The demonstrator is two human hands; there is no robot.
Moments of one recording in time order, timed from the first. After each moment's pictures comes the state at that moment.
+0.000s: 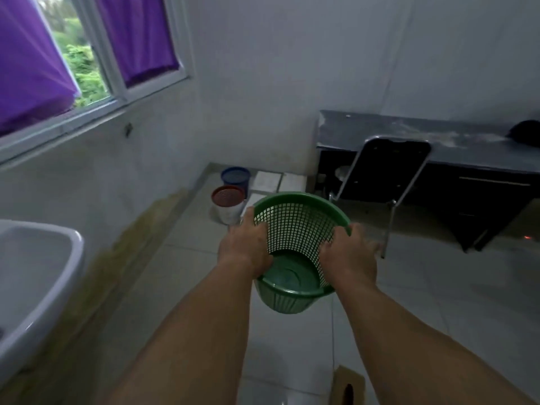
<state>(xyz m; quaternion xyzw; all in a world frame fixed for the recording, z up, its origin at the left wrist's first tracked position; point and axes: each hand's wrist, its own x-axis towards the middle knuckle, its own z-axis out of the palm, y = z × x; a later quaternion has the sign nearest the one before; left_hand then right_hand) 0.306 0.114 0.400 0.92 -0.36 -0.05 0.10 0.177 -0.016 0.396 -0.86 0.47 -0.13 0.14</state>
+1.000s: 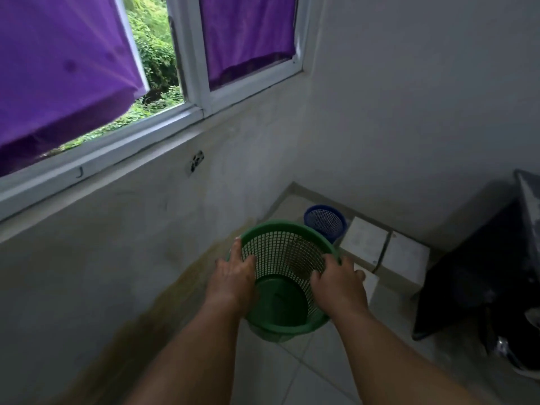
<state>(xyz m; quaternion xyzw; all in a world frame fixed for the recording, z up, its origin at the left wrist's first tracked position) 0.936 0.062 0.299 0.97 -0.15 -0.15 0.11 0.875 -0.122 0.309 -0.93 0.29 0.06 0.21</state>
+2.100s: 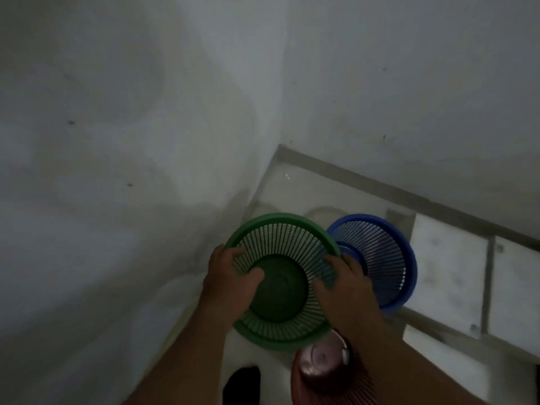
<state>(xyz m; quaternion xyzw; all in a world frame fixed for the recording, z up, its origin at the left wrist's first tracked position) 1.510 -0.194 -0.088 0.85 0.07 -0.32 0.42 1.409 -0.376 -0.096 -0.86 0.34 0.18 0.32</state>
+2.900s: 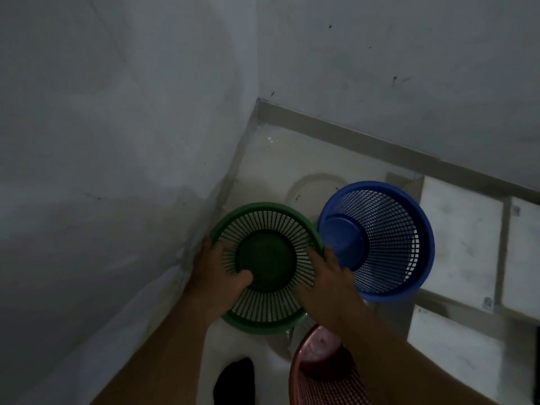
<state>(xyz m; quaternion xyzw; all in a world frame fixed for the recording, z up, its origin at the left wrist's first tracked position) 1.533 -0.201 -0.198 0.84 -0.01 -0.40 0.35 1.418 -0.379 -0.189 -0.82 0.33 0.33 0.33</state>
